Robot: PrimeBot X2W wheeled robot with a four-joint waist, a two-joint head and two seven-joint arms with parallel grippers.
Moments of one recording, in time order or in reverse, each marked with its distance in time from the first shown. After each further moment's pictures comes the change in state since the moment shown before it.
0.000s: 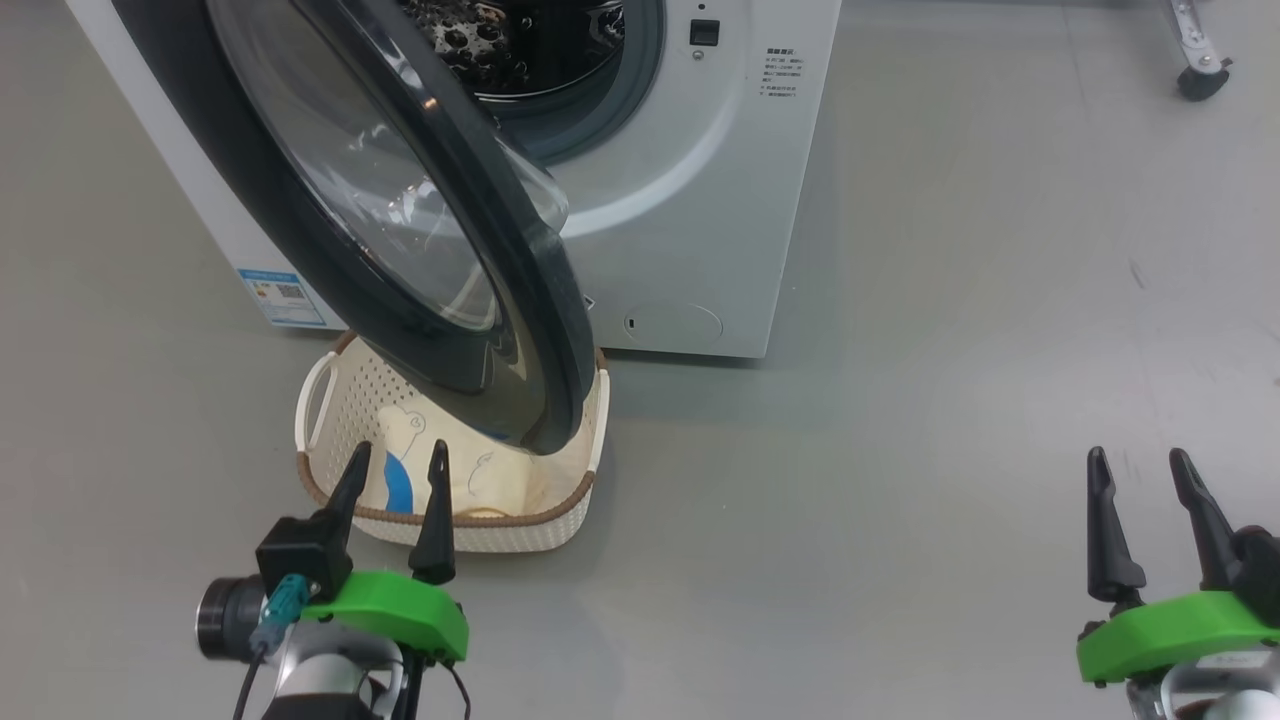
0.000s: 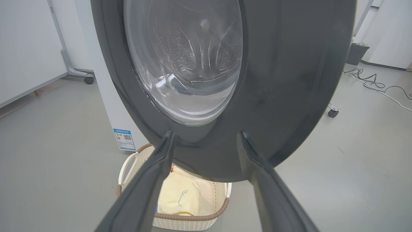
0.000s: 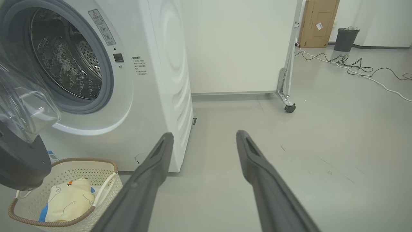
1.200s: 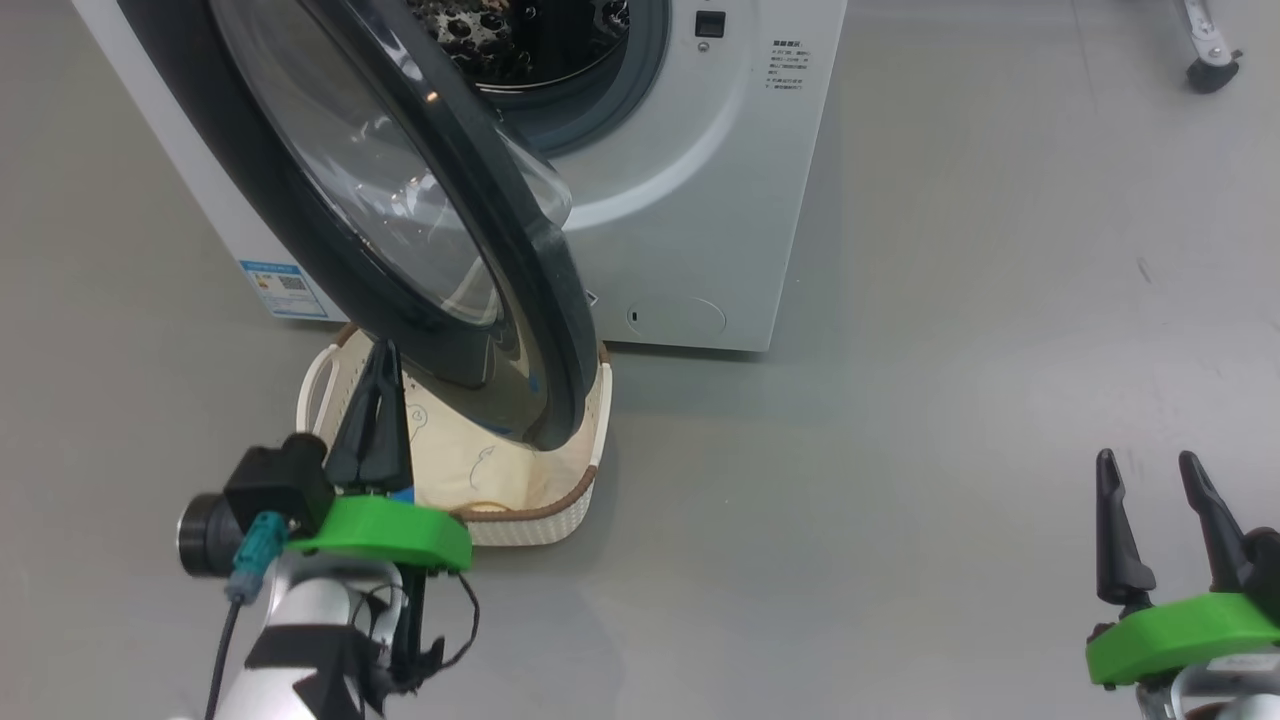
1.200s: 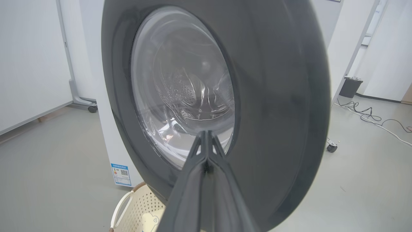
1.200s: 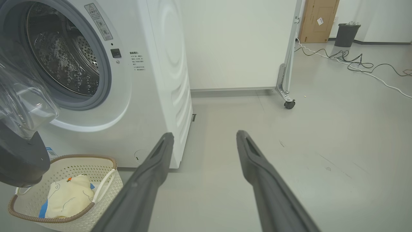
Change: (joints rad) left arm -0.061 -0.004 0.004 -0.123 -0.010 0.027 0.000; right arm 0.013 0.002 -0.019 -0.025 0.000 0.000 0.025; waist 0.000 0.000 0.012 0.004
